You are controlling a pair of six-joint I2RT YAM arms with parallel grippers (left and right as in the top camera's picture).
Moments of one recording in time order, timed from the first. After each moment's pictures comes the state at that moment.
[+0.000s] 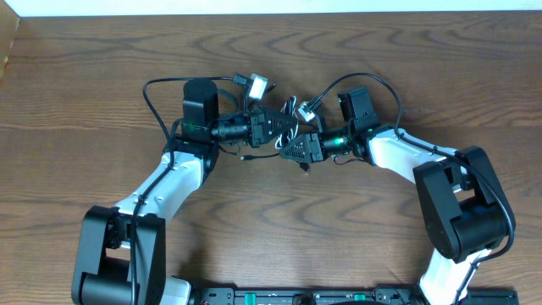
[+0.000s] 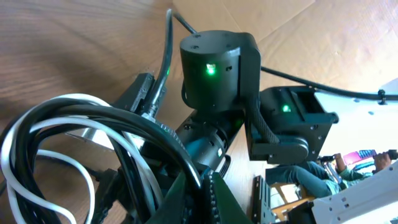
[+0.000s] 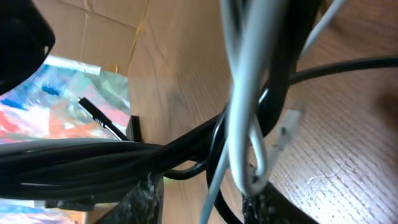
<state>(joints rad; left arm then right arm) -0.21 1.62 0.84 0.36 1.13 -0.49 0.38 1.95 1.03 0.01 -1.10 0.30</state>
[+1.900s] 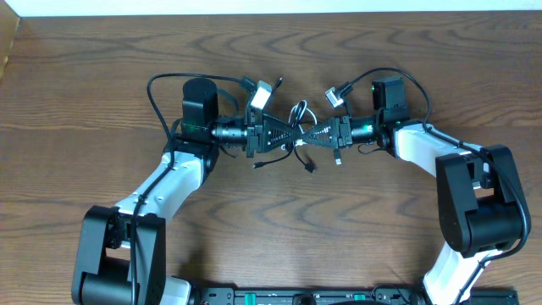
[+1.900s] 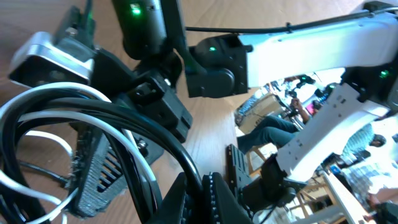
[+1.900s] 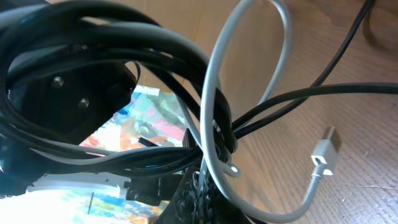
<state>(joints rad) -0.21 1.62 0.84 0.39 1.37 -0.37 0.21 1.94 1.02 0.06 -1.37 0.46</state>
